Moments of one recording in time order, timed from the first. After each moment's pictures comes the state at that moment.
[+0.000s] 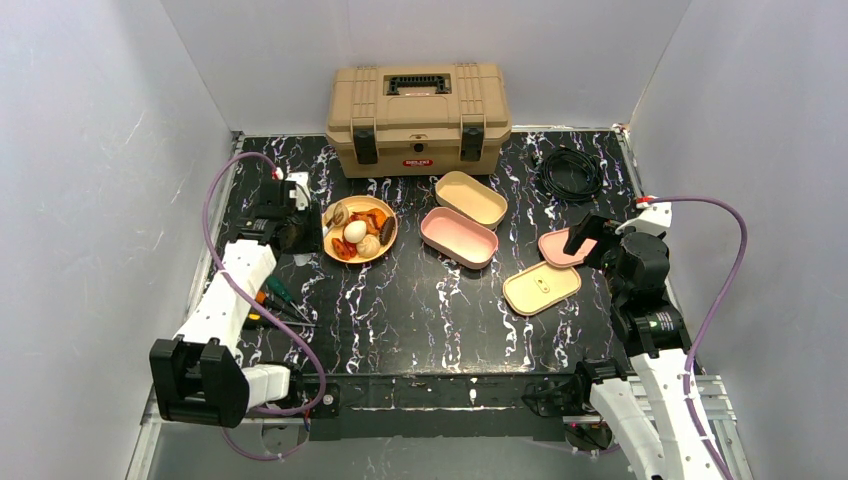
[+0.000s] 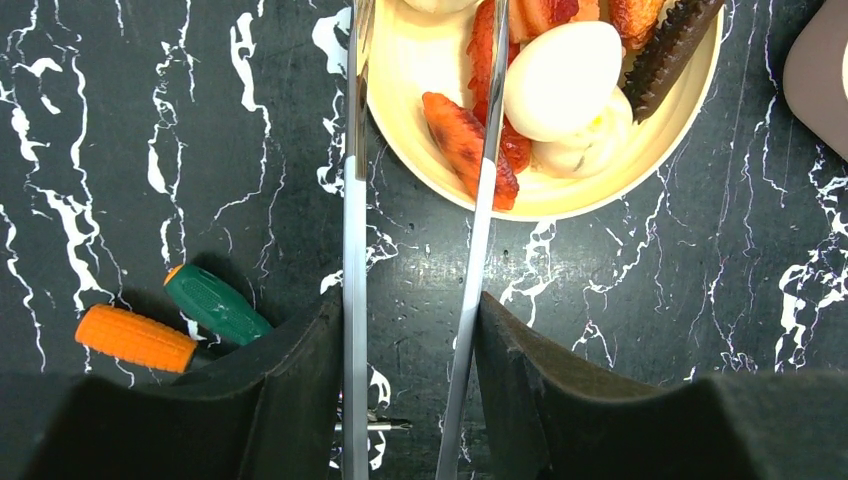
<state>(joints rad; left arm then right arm) -0.11 1.22 1.00 -0.70 -0.02 -0.12 0.16 0.56 0.71 -0.43 0.22 0.31</state>
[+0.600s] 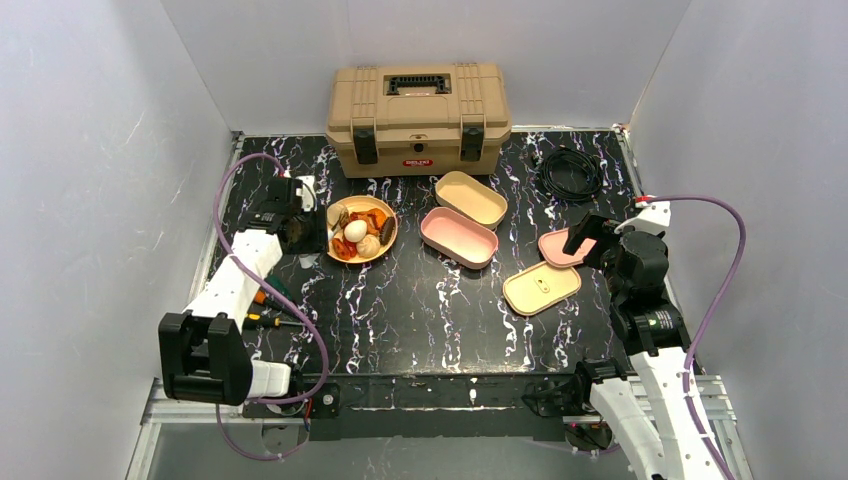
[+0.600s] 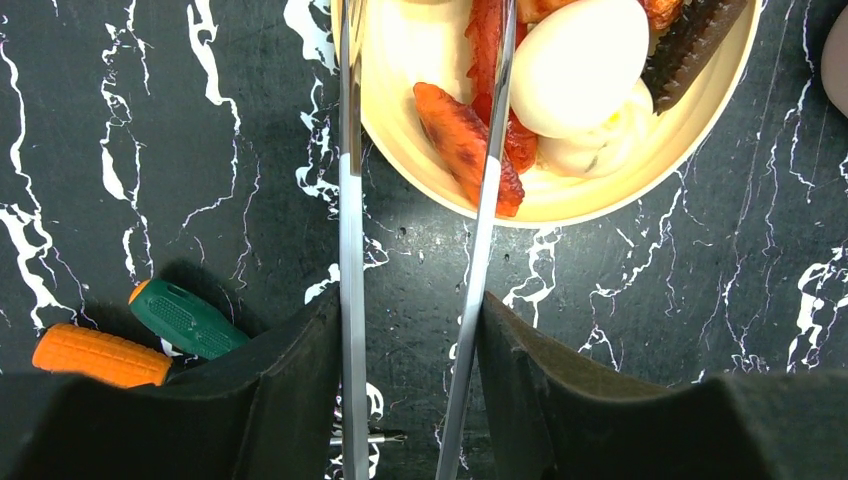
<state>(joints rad) -0.11 1.32 1.00 -0.67 0.02 -0.12 0.16 0.57 0.71 -0.43 0.22 0.31</state>
